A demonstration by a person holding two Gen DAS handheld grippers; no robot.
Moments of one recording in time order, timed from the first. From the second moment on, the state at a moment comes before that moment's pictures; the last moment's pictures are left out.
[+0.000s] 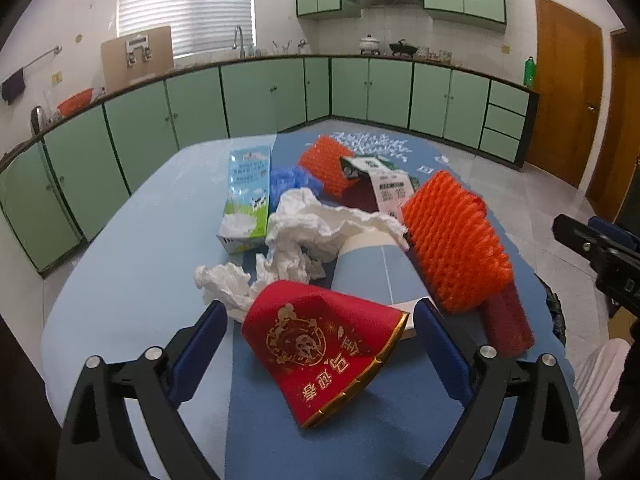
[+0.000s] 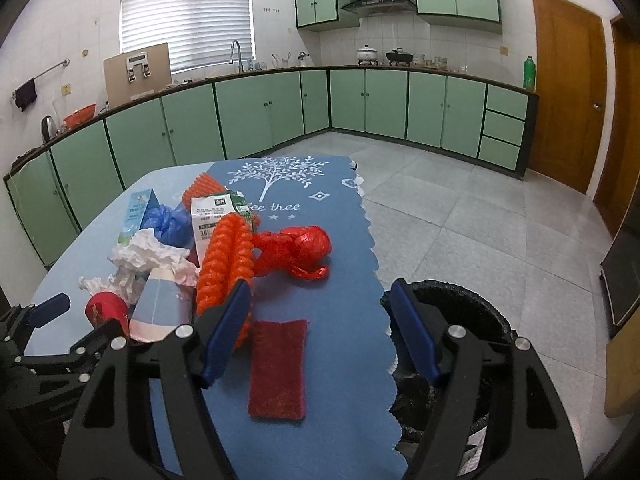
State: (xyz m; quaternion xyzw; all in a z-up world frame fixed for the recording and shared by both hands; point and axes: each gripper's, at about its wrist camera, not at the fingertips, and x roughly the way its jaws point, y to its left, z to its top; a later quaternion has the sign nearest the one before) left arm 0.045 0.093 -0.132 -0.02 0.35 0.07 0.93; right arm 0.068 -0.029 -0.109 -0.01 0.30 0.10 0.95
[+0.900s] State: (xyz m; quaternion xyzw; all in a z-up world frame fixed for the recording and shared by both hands) left arm 0.036 0.125 -0.140 -0.08 0.35 0.07 0.93; right arm 0.081 0.021 -0.125 -0.03 0.32 0.16 0.93
